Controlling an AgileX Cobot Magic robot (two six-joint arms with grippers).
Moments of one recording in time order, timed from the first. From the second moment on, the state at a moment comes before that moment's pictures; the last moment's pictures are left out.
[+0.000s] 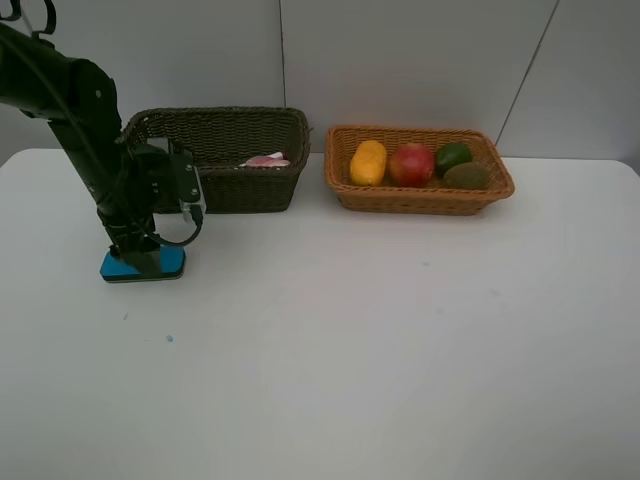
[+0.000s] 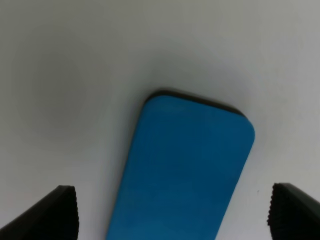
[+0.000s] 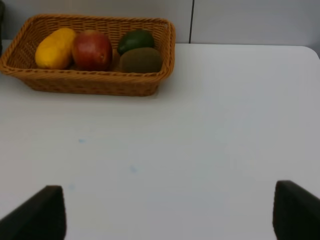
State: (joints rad) left arm -0.22 2.02 -1.20 0.01 0.69 1.01; right arm -0.02 0.00 -0.52 -0.02 1.06 -0.02
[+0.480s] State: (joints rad) left arm -0.22 2.04 -1.20 0.01 0.66 1.03; right arm -0.02 0.00 -0.52 -0.02 1.06 -0.02
